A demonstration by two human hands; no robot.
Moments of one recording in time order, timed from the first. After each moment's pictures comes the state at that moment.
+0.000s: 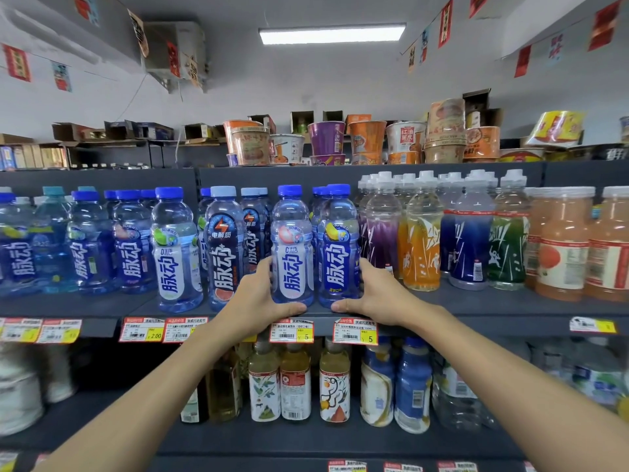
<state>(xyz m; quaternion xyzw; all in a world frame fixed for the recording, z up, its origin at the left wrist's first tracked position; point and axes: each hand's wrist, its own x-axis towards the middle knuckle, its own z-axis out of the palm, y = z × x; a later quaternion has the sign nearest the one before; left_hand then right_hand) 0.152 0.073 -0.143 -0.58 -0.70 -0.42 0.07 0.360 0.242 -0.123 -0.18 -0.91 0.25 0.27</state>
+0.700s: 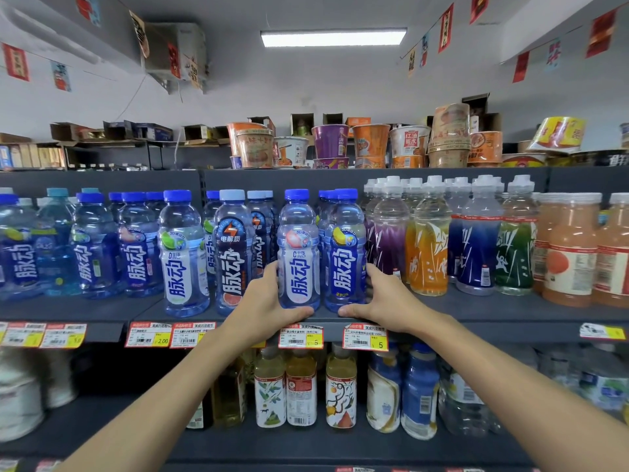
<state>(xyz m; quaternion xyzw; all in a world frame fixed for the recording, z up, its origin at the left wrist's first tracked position) 0.150 0.074 -0.145 -0.57 -0.69 -0.43 0.08 0.358 0.241 -0.128 -0.19 -0.90 0.29 0.27</state>
